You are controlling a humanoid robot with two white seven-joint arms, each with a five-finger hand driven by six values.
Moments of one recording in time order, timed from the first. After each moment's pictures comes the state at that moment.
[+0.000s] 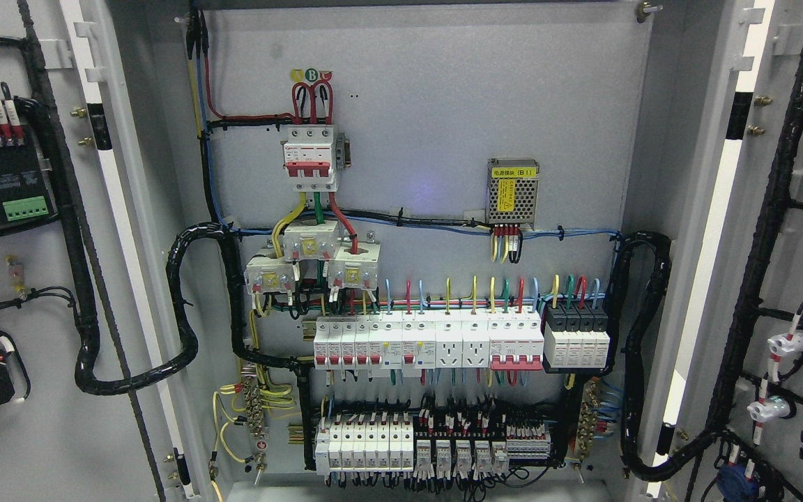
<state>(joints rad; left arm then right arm) 0.20 0.05 -0.01 -0.25 0.01 -0.48 -0.19 0.37 -0.19 0.39 -0.55 -0.67 -0.45 0.34</state>
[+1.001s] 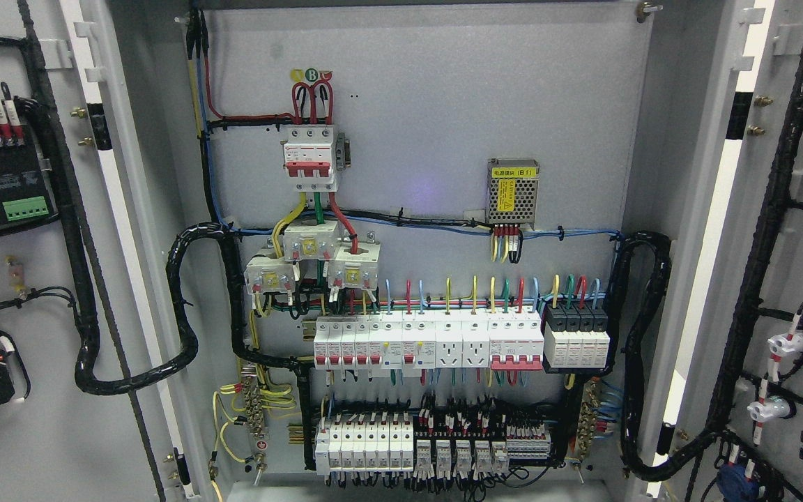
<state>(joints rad) 0.07 0.01 0.00 -0.03 -0.03 -0.05 -0.18 0.21 -0.04 0.38 -0.23 -0.48 -0.15 0.00</state>
